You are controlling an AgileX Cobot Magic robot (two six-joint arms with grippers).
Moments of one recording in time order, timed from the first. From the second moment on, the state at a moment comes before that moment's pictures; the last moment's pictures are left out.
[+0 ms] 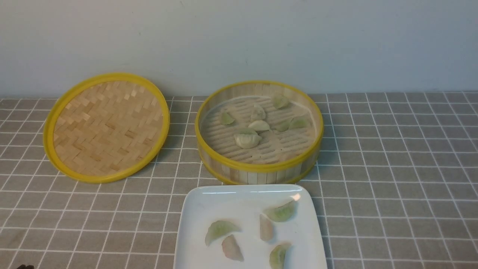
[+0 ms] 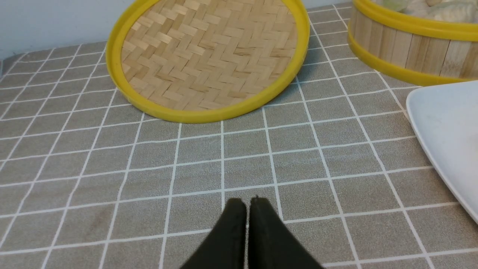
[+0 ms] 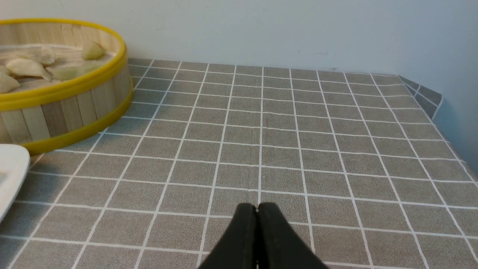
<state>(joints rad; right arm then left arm) -0.05 -0.02 0.02 0.03 0.39 -0.04 -0.03 -0.01 0.03 -0.10 0.38 0.17</state>
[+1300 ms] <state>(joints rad) -0.05 -0.02 0.03 0.68 0.27 0.21 -0.03 -0.01 0.03 -0.43 0.23 0.00</state>
